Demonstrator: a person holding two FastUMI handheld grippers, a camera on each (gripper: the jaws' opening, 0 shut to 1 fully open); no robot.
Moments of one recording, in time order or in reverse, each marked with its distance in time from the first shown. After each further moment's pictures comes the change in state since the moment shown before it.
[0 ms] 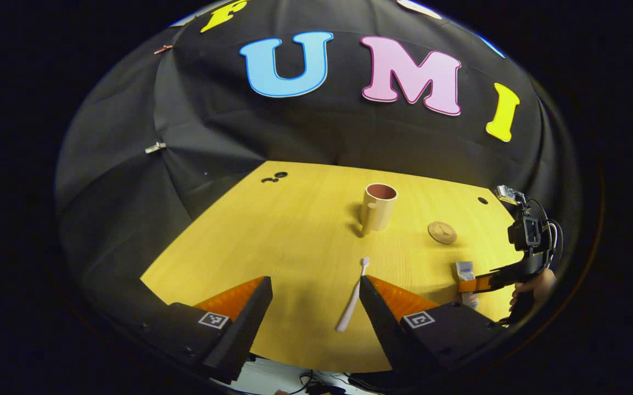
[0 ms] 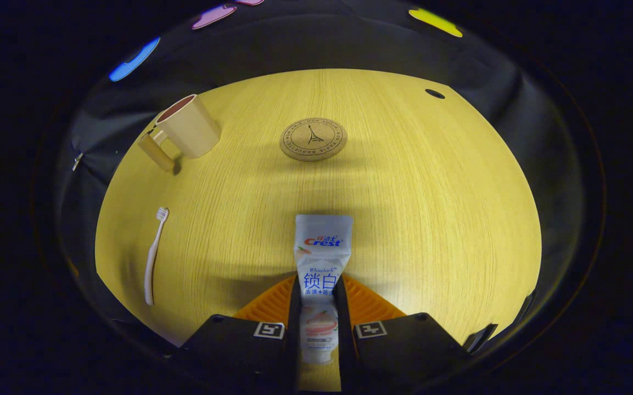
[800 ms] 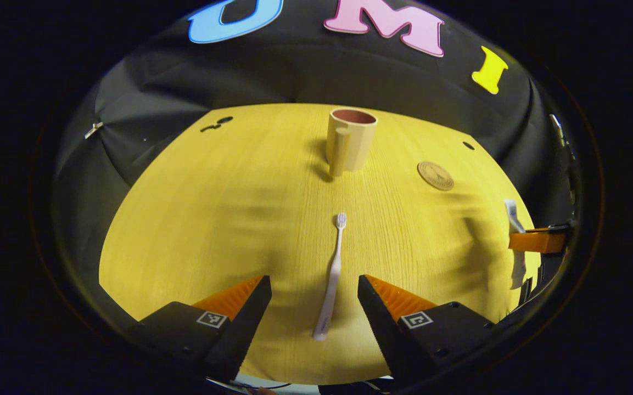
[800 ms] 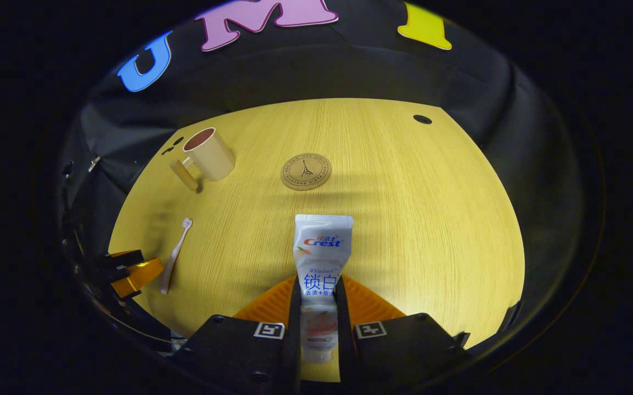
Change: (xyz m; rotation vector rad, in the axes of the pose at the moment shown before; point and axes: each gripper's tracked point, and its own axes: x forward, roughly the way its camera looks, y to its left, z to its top) left arm 0.101 -0.039 -0.074 0.110 0.317 -0.147; right arm -0.064 -0.025 0.019 -0.021 -0.126 0.063
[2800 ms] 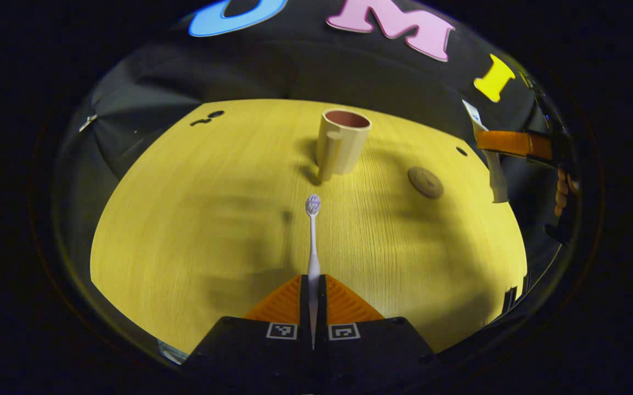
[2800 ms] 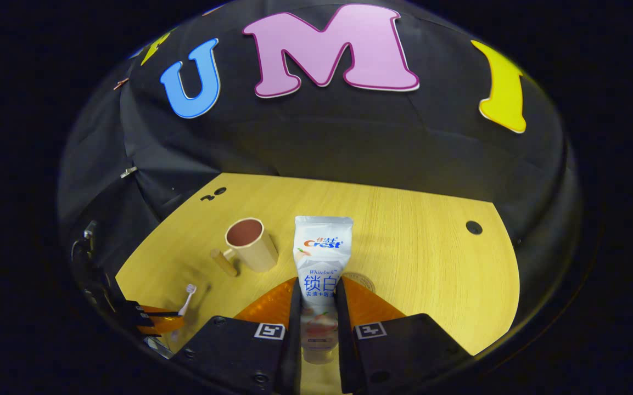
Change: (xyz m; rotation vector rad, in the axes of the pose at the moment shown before) left arm -0.020 -0.012 0.024 -0.080 -0.034 -0.067; right arm 0.015 0.083 0.196 -0.204 -0.344 0.186
